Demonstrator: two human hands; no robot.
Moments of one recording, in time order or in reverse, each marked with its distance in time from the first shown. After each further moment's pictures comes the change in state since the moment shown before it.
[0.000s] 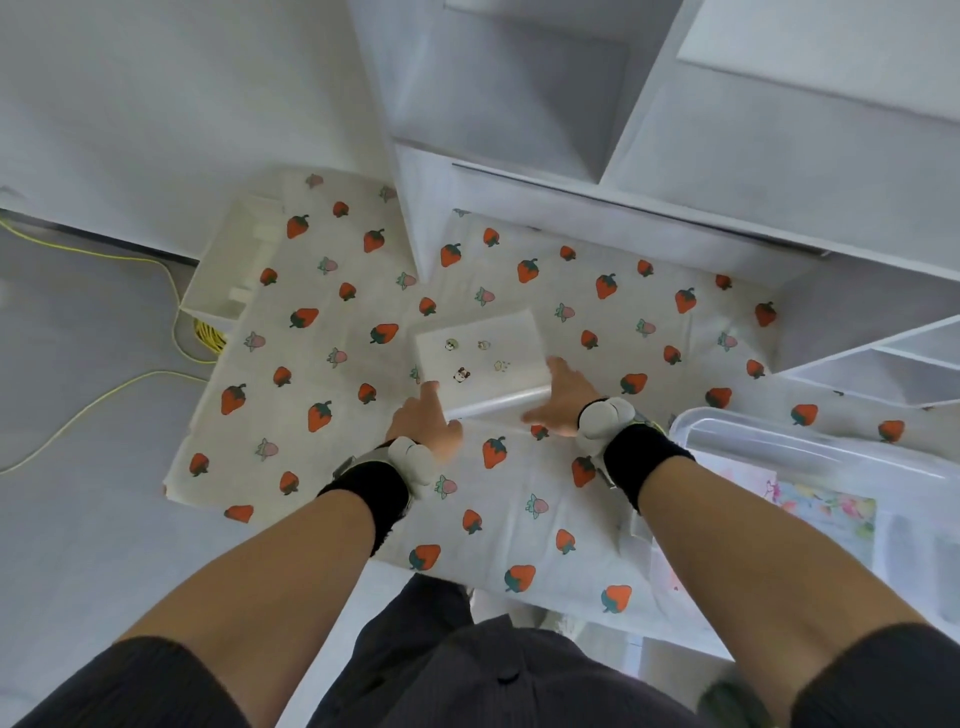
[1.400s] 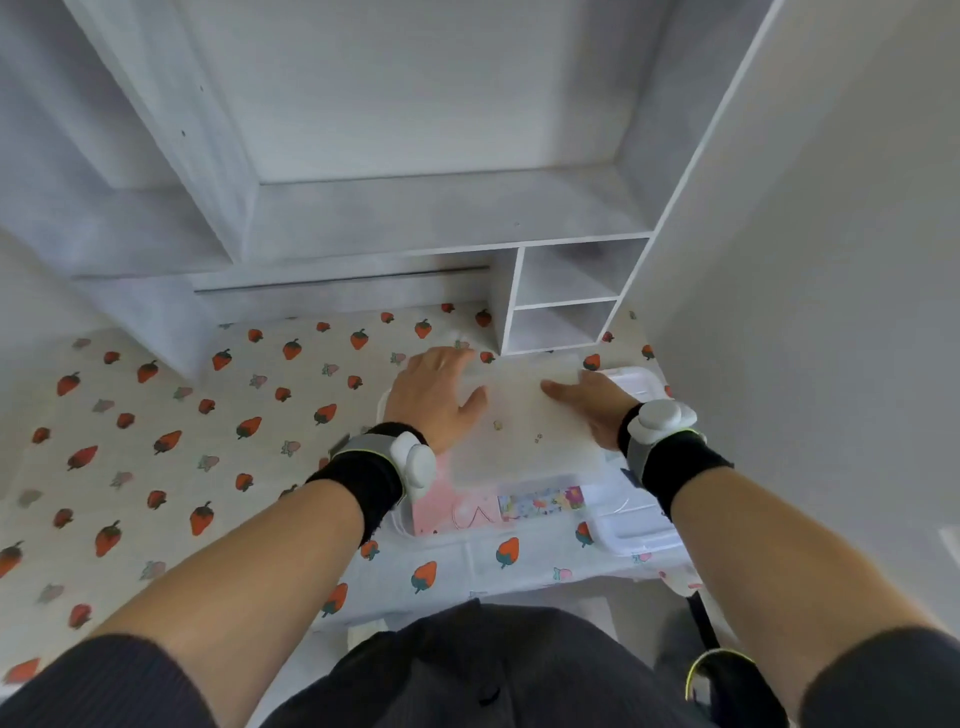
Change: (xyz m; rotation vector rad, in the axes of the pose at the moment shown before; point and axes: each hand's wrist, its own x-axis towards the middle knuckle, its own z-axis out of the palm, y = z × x) left_hand -0.197 0.286 0.102 0.291 0.286 0.934; right_hand -0.227 0.324 -0.125 1.188 0.296 0.037
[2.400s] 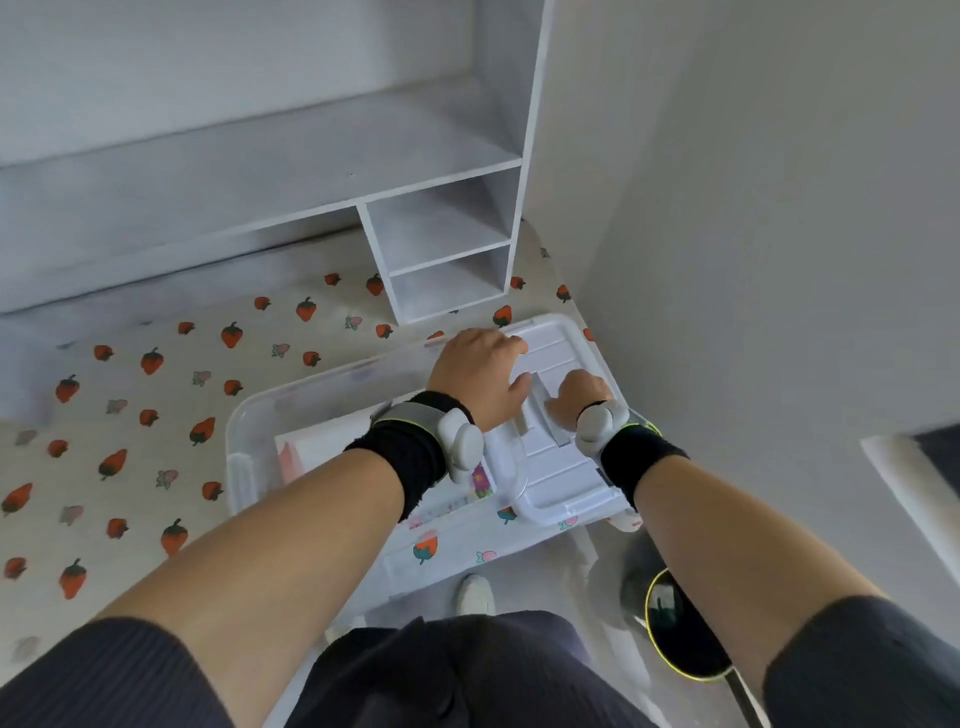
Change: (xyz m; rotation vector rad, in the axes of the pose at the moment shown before) left_hand 0.079 0.166 0.101 0.114 -0.213 0.310; right_hand 0.052 0.085 -0.126 -0.961 0.344 0.170
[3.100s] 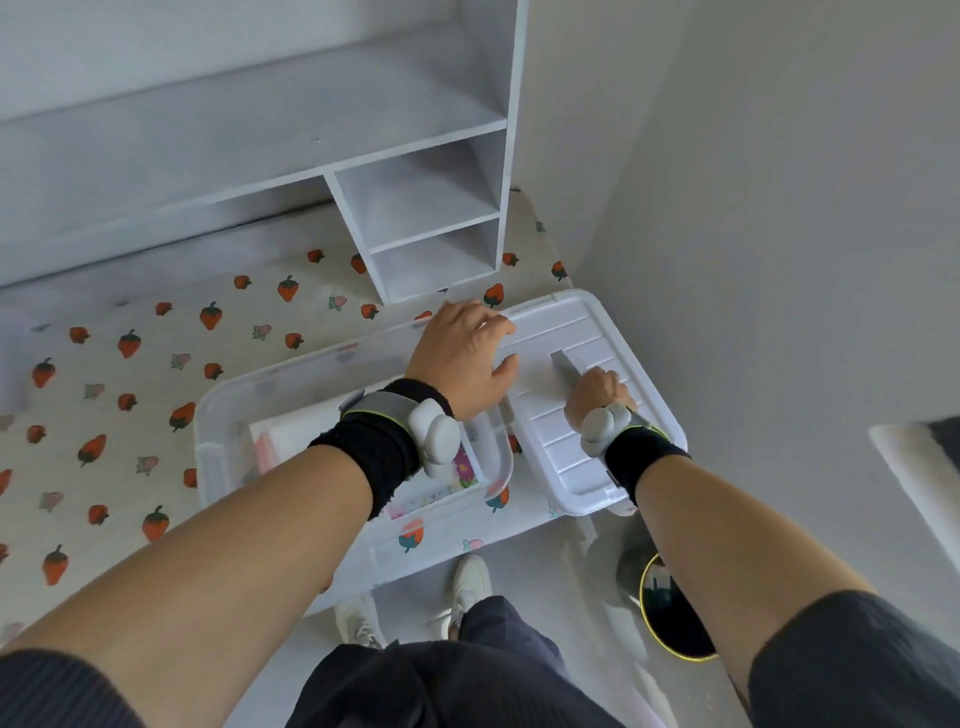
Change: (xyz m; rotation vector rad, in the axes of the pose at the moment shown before) left_hand 0.006 -0.001 0.006 0.016 0.095 0.057; right_hand 0.023 0.042 0.020 0.003 -0.006 0.201
